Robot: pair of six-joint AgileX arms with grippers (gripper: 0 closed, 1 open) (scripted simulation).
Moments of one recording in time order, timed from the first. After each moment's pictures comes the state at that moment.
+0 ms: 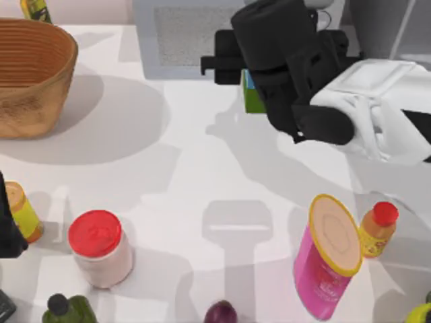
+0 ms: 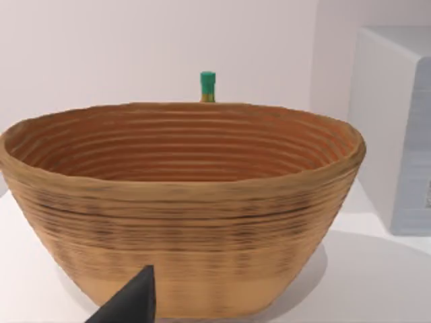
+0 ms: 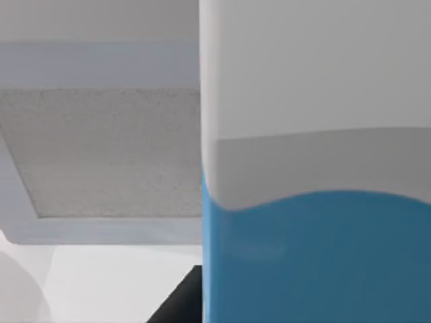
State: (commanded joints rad) left arm 0.00 0.00 0.00 0.00 0.00 0.00; right arm 0.75 1.77 1.27 -0.04 0.70 0.38
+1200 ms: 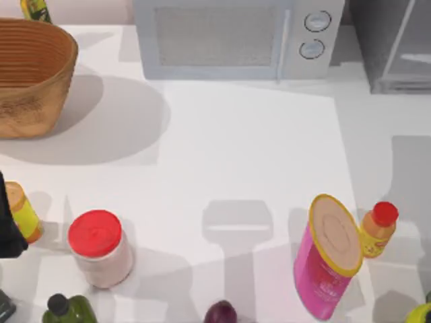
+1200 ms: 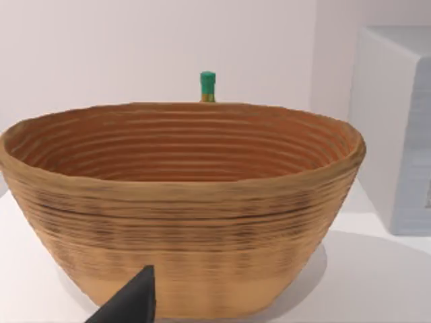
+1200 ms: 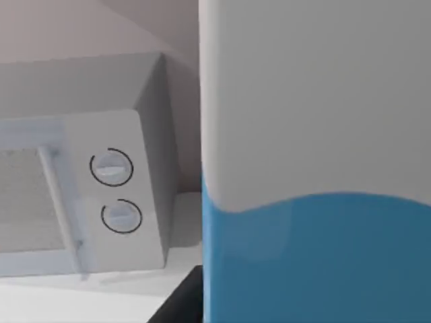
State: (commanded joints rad) left arm 0.00 0.00 0.00 0.00 0.00 0.00; right arm 0.19 0.37 0.31 -0.02 0.17 0.10
